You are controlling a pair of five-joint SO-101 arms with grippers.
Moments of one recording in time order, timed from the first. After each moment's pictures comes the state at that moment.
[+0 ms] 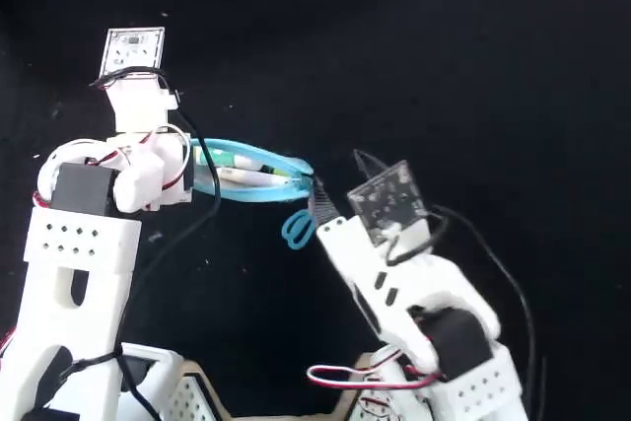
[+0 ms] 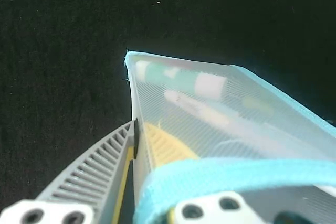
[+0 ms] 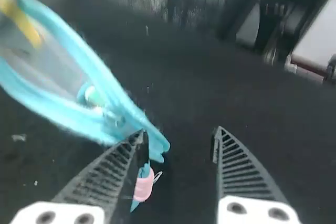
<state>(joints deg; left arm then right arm) 4.0 -29.0 23.8 74.8 5.7 -25.4 -84.8 66.9 51.5 7.3</state>
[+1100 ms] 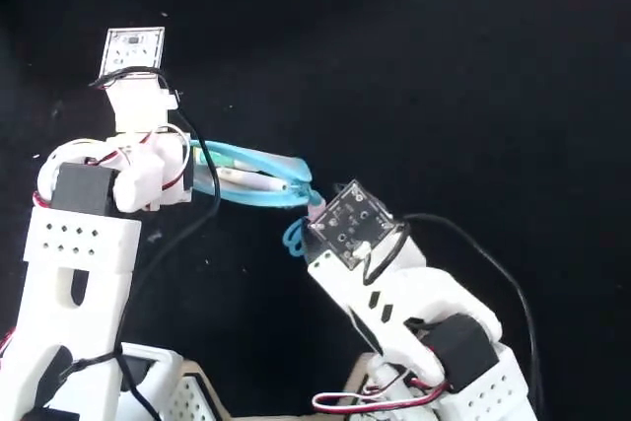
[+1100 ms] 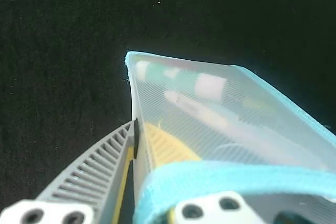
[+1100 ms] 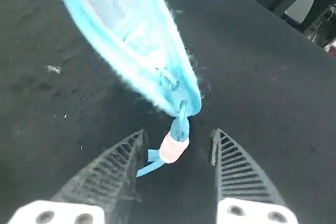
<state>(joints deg) 4.0 -29.0 23.8 74.8 5.7 -32.3 -83.6 60.7 66.7 13.2</state>
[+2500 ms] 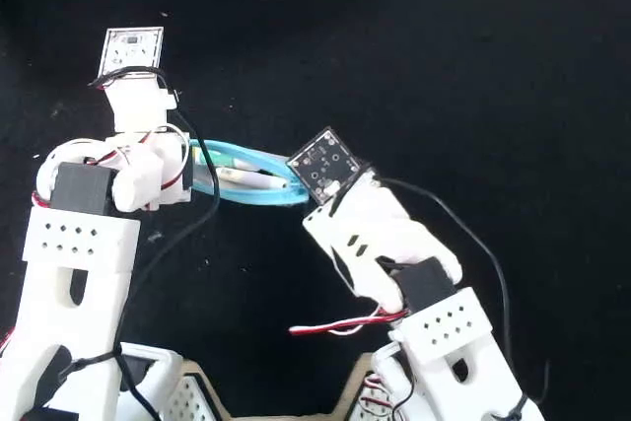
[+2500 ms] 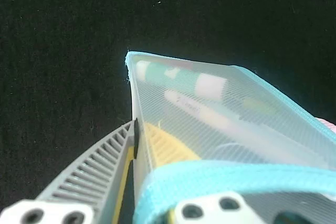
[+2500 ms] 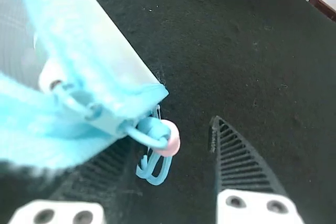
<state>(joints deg) 4.0 -29.0 23.8 74.8 5.7 -24.2 -62.3 64.8 45.5 19.0</state>
